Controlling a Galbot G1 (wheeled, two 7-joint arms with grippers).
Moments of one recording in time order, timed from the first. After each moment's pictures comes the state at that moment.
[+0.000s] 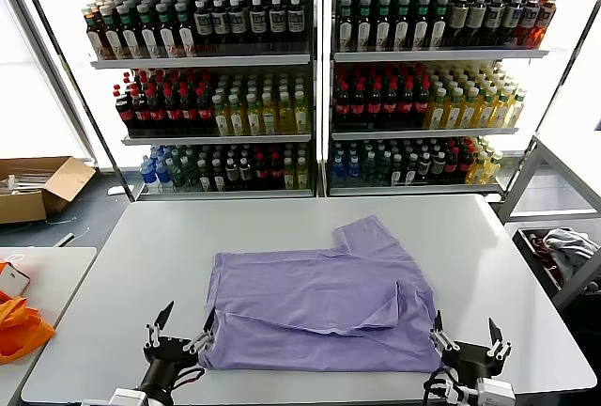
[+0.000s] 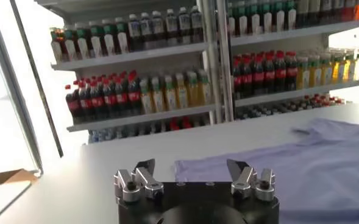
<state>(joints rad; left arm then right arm) 1.57 -1.21 -0.54 -2.20 -0.18 0.26 -0.03 -1.52 1.25 0.49 2.23 0.27 -0.43 0.47</state>
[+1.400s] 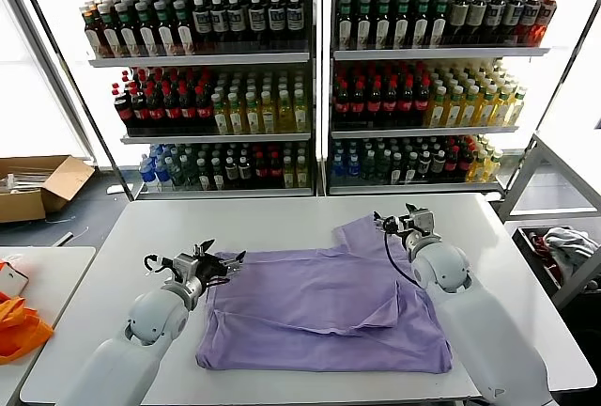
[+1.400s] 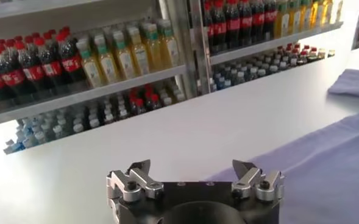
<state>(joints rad) 0.88 -1.03 -0.18 -1.55 -0.41 0.48 0.00 -0.61 1.17 0.11 1.37 0.46 -0.53 0.15</state>
